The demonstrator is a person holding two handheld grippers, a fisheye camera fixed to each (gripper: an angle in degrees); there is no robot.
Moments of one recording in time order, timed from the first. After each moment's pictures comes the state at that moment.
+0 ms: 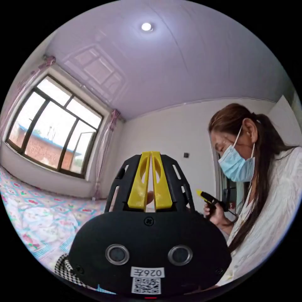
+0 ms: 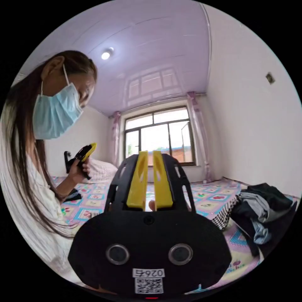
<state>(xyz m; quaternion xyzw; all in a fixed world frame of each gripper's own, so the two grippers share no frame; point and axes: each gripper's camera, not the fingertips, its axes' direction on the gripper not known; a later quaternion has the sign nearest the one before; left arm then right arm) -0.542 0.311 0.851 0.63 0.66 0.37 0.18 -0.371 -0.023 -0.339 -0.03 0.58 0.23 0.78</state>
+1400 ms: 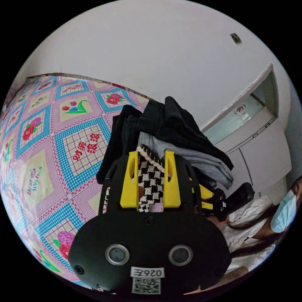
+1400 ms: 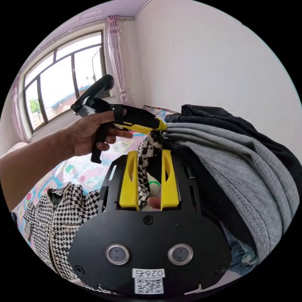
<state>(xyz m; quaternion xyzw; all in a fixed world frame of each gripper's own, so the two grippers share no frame) 0.368 0.492 0.746 0.13 0.36 0.83 0.41 -0.127 0.272 -0.488 -0.29 0.72 0.47 0.43</state>
